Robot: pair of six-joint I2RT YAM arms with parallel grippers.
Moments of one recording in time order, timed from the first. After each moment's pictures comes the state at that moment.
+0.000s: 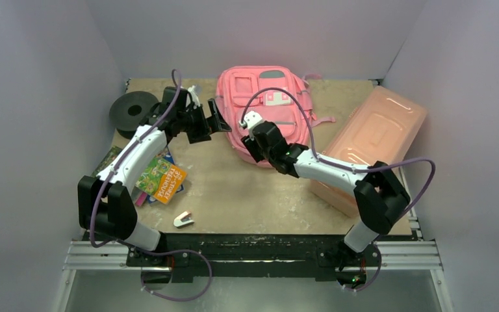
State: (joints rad) left arm -0.26 1.50 1.26 -0.53 0.42 -0.60; right arm 0.81 1.63 1.13 -0.08 0.35 -0.08
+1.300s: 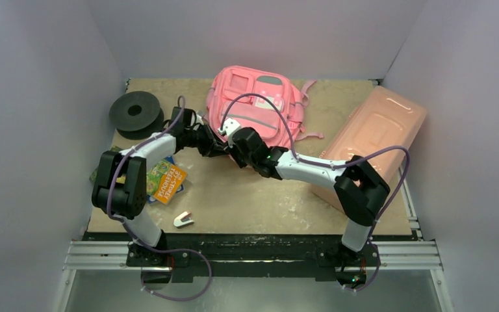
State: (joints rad) left arm -0.21 1.70 1.02 -0.20 0.70 -0.96; right arm 0.92 1.77 1.22 -0.05 0.23 0.00
